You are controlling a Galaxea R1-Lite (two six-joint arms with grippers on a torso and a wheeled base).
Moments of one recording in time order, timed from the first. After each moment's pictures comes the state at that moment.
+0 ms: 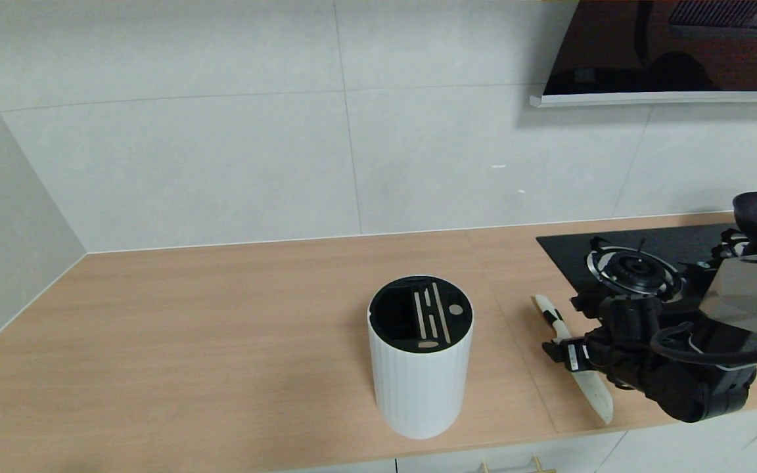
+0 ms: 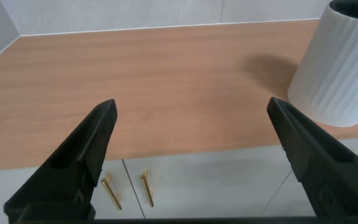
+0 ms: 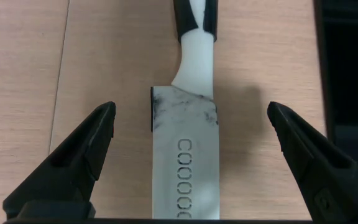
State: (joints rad) left arm 0.00 0.00 0.00 0.00 0.00 0.00; right arm 0.17 2.28 -0.71 -1.00 -0.11 -0.03
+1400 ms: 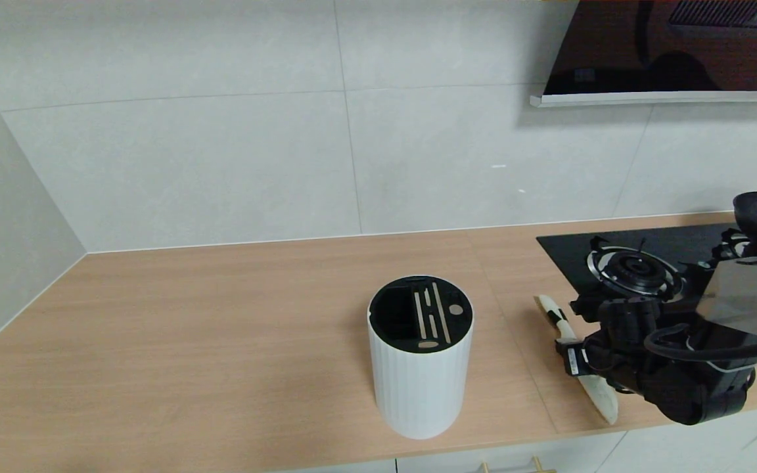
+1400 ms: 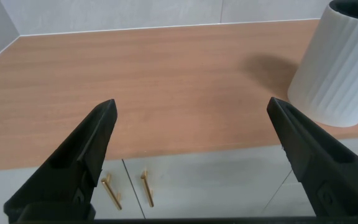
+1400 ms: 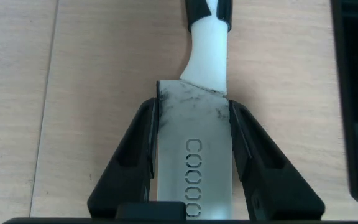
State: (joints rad) left arm 0.00 0.00 0.00 0.00 0.00 0.01; right arm 0.18 2.27 -0.70 -0.99 -0.12 -0.02
